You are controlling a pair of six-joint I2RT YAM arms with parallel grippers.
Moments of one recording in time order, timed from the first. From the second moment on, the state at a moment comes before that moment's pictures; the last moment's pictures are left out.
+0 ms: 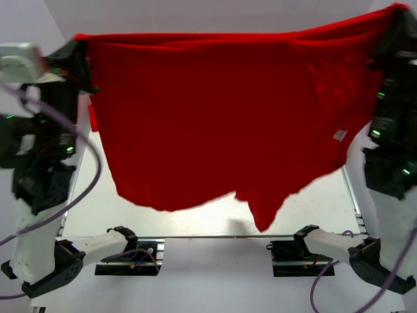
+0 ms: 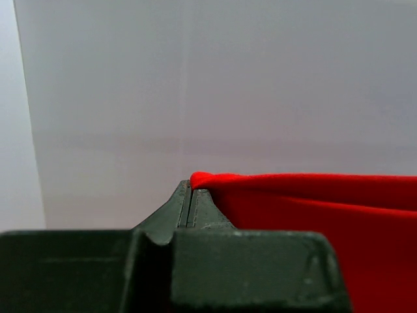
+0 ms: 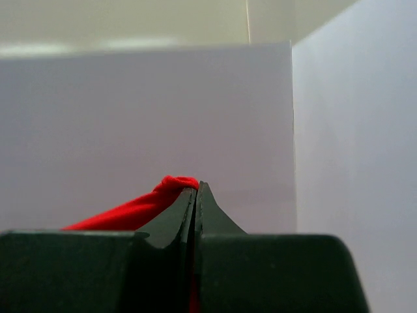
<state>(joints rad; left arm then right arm) -0.58 1.09 1.97 -0.25 -0.42 0.20 0.52 1.12 1.96 0.04 0.45 -0.36</state>
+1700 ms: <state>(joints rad) -0.31 1.51 1.07 -0.65 -0.35 -0.52 0.33 1.53 1.07 -0.40 0.27 0.43</state>
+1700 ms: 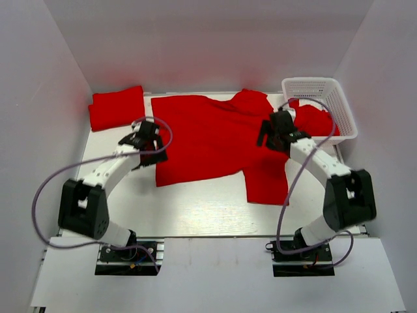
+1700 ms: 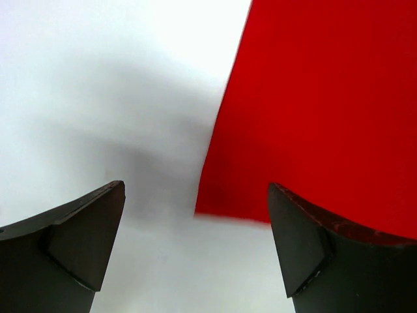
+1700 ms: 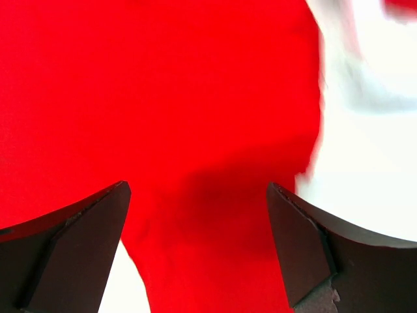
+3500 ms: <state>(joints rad) -0.31 1.32 0.57 -0.22 -0.09 -0.61 0.32 1.21 0.60 -0.71 0.25 0.82</state>
